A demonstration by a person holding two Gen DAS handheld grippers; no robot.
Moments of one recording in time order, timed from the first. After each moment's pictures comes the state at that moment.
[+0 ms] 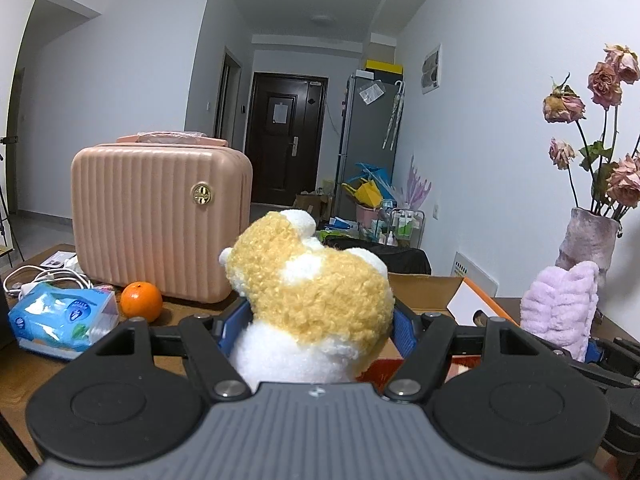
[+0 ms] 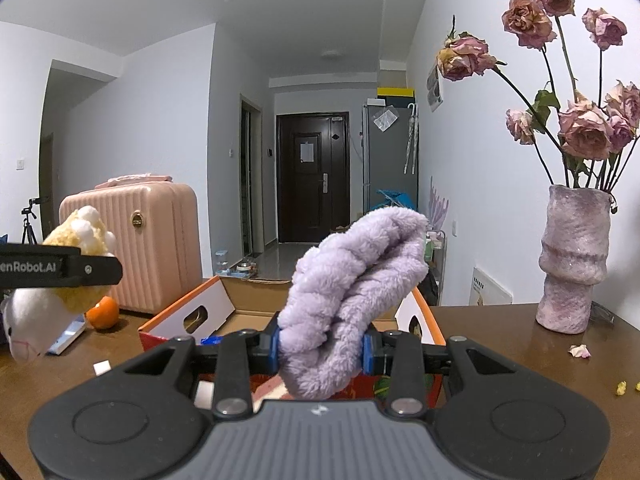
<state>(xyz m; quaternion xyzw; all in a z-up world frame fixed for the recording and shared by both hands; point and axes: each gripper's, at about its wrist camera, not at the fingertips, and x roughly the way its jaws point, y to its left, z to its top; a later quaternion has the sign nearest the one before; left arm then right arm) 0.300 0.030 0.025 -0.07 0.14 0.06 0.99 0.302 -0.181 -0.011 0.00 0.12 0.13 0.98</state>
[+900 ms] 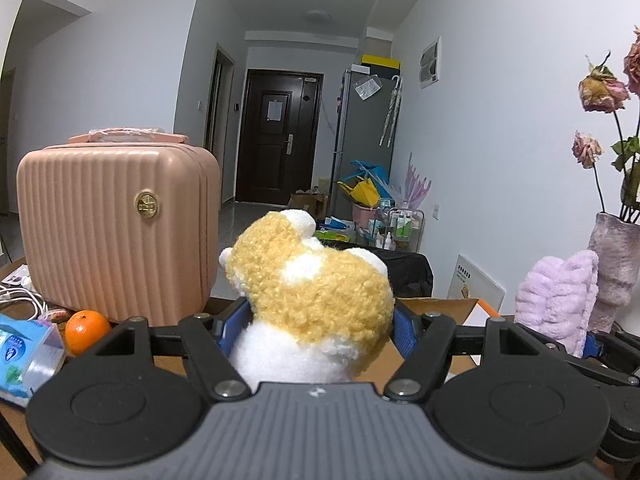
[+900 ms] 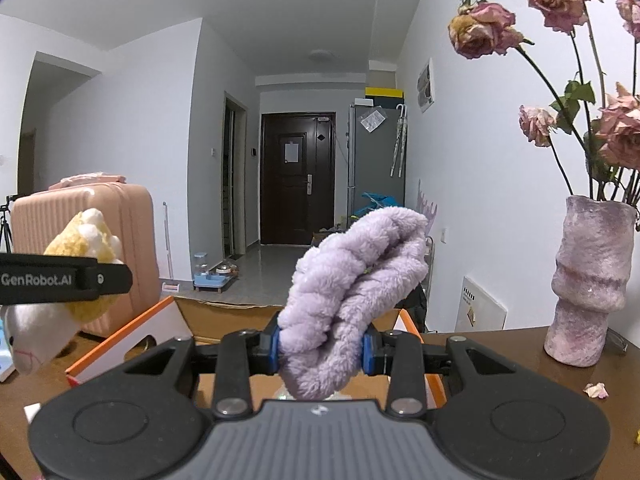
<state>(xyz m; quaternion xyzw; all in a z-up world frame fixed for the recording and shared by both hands) 0.402 0.018 0.017 -0.06 0.14 0.06 0.99 0.391 -0.167 -0.014 -0.01 0.11 0.10 0.99</state>
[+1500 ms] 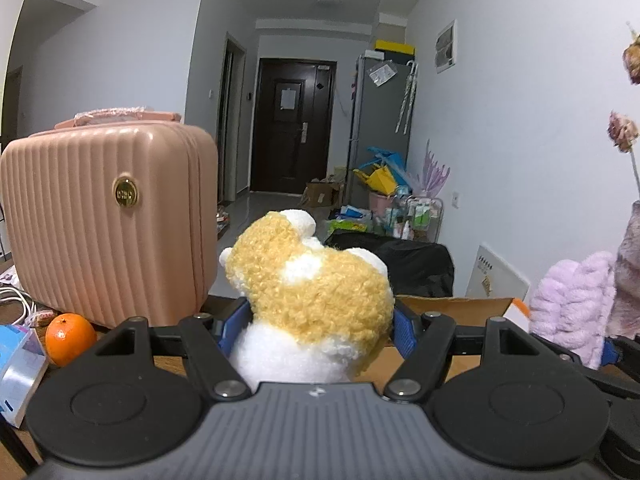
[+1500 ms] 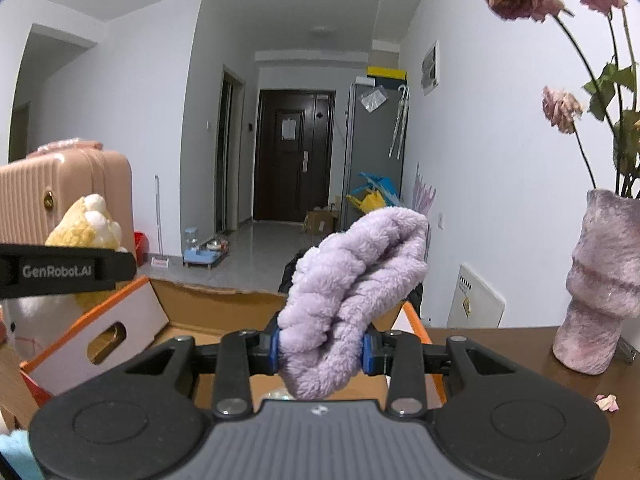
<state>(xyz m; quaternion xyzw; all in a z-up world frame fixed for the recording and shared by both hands) 0.454 0.016 -0.001 -0.05 0.17 0.08 0.98 0.436 -0.151 -0.026 -0.04 0.15 0.09 0.98</state>
